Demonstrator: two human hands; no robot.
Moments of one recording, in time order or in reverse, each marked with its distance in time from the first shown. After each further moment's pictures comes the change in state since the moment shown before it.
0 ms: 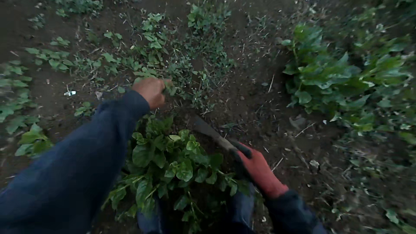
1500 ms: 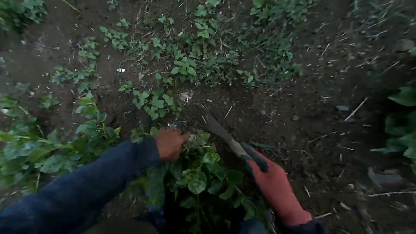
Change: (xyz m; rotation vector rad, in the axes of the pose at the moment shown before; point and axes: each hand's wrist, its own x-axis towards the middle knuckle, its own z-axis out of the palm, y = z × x) left_hand -0.091 0.035 0.087 0.007 -0.592 -0.132; right_hand 0.046 -0.017 0.006 -0.133 -0.060 -0.298
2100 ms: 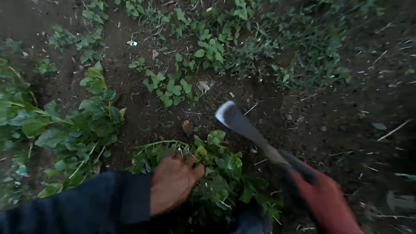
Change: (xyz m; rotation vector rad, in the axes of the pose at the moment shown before) left_hand -0.072 0.026 0.067 -0.042 0.311 0.167; right_hand 0.013 -0.020 -0.043 -0.081 -0.179 0.109
